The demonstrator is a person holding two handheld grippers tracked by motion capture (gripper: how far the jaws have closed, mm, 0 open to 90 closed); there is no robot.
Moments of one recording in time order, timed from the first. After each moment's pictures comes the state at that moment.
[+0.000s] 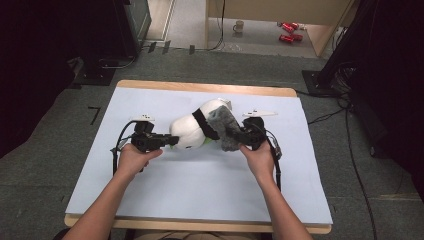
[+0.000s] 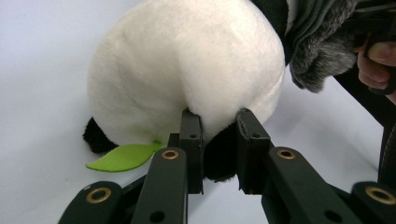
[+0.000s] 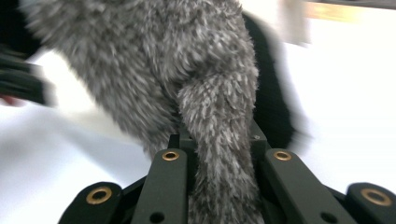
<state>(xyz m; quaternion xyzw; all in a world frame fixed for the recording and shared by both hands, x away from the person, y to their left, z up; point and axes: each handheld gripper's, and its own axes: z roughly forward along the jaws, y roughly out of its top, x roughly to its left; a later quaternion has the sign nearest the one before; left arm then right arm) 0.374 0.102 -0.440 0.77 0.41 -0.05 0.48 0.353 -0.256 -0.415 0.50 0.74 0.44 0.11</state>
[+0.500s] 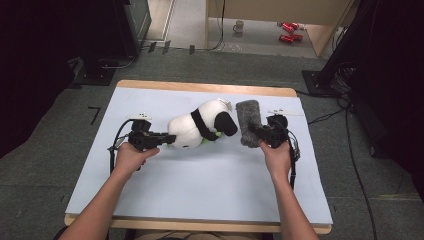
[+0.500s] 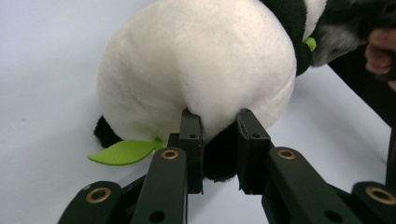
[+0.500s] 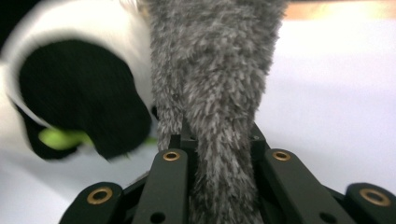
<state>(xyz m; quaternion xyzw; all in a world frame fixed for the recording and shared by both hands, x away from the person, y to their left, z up) 0.376 0.108 -0.440 0.78 0.40 -0.04 0.48 0.354 -0.314 -0.413 0.58 0.68 0.44 0.13</state>
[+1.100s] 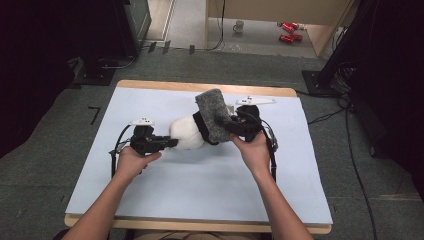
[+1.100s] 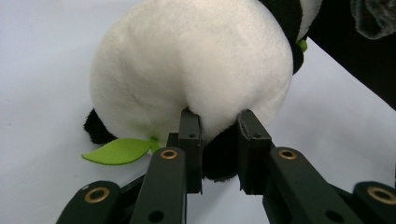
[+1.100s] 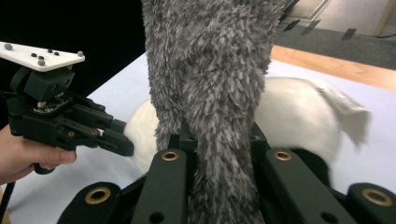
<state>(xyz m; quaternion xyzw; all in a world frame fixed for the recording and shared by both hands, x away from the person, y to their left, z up) 0.359 0.098 -0.442 0.79 0.38 -0.02 0.48 0.344 -0.221 -0.351 0.45 0.74 0.49 0.10</state>
